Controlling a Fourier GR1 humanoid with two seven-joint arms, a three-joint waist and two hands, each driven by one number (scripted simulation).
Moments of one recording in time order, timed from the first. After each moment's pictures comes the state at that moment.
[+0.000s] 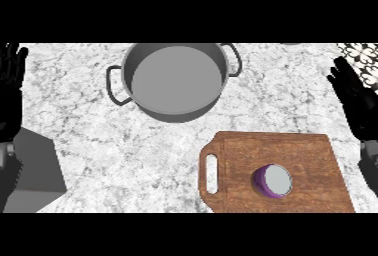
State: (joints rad) left arm -0.30 0.49 0.01 -1.68 0.18 0.35 0.10; right arm -0.32 -0.56 0.10 -1.35 -0.33 -0.15 0.04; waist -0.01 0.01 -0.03
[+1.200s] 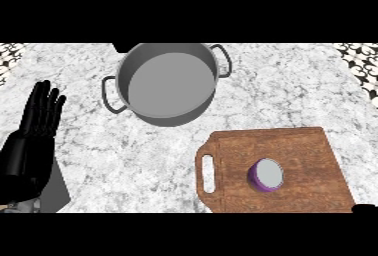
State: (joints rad) left arm -0.02 0.40 -0.16 -1.89 0.18 0.37 0.05; right arm 0.15 -0.66 -0.11 -1.75 -0.22 0.14 -0.85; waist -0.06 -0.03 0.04
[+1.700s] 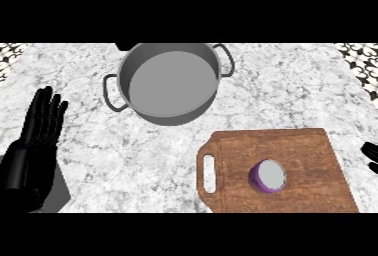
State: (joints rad) left arm 0.02 0.39 -0.19 -1.96 0.15 0.39 0.06; right arm 0.34 -0.83 -0.05 -1.91 0.13 0.09 -0.67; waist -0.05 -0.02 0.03
